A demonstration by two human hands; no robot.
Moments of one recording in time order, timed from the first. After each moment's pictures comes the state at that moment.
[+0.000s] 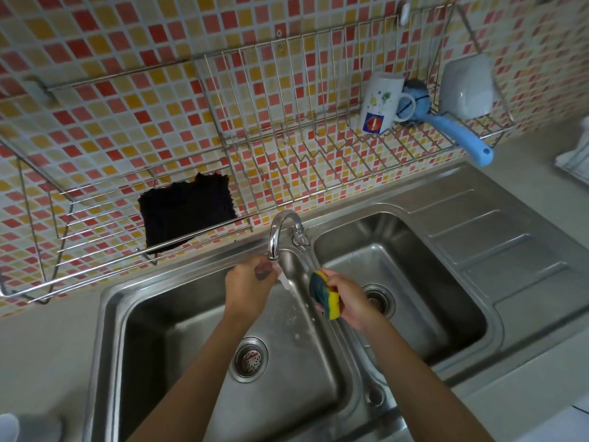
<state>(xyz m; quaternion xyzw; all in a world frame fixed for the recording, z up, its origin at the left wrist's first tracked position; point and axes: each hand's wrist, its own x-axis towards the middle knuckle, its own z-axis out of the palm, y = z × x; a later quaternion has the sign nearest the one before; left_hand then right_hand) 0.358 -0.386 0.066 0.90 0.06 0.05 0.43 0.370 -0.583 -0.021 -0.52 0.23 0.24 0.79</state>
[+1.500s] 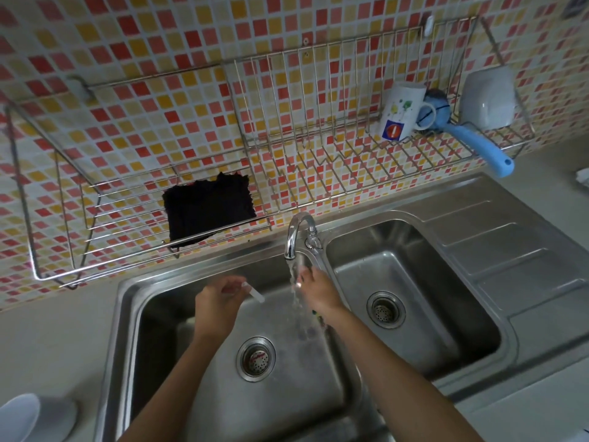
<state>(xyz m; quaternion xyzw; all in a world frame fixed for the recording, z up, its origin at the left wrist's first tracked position) 0.326 -0.313 0.047 0.90 0.13 0.06 0.41 0.386 -0.509 -0.012 -0.83 0.07 0.13 0.54</state>
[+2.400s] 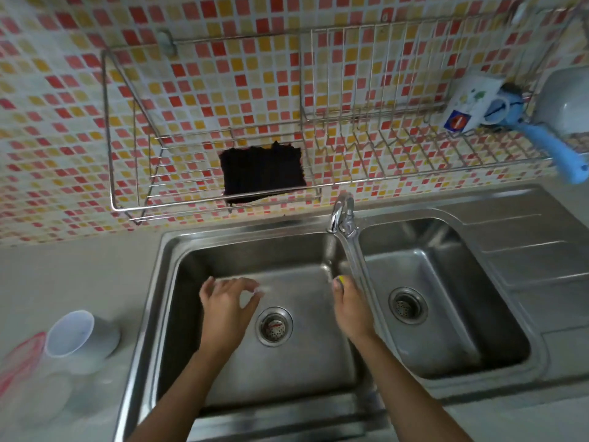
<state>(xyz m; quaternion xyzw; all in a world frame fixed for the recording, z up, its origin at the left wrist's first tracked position) 0.246 -0.287 0.026 0.96 0.09 0.12 0.25 0.322 -0.519 -0.064 -0.91 0.01 0.01 0.42</state>
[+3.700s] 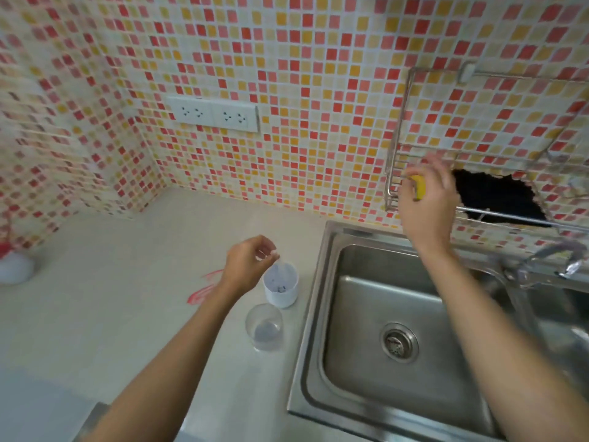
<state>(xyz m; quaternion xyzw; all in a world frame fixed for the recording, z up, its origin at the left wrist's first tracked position) 0.122 0.034 0.081 0.90 0.22 0.15 0.34 0.302 -0.214 0.177 -0.83 -0.21 -0.27 0.43</state>
